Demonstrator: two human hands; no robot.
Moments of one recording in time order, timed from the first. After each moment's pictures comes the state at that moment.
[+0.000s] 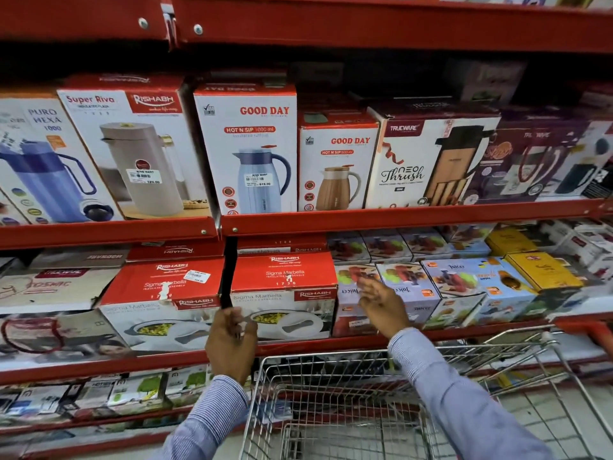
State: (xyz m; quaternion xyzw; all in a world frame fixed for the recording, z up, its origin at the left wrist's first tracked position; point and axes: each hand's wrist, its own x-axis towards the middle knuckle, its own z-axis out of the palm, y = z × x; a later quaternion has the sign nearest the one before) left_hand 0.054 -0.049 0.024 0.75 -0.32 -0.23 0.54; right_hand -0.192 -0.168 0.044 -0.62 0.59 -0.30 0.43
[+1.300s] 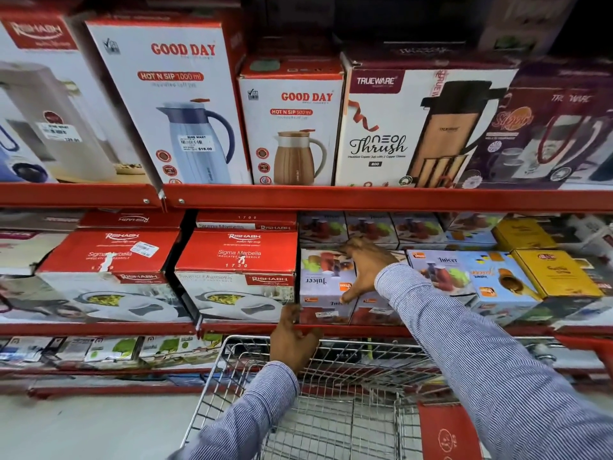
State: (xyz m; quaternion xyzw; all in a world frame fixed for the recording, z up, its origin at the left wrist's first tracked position) left_hand -0.112 -0.120 -0.026 0.76 -0.39 -0.38 0.36; right_hand -0.242 -0.291 0.054 -0.89 0.44 0.11 0.10
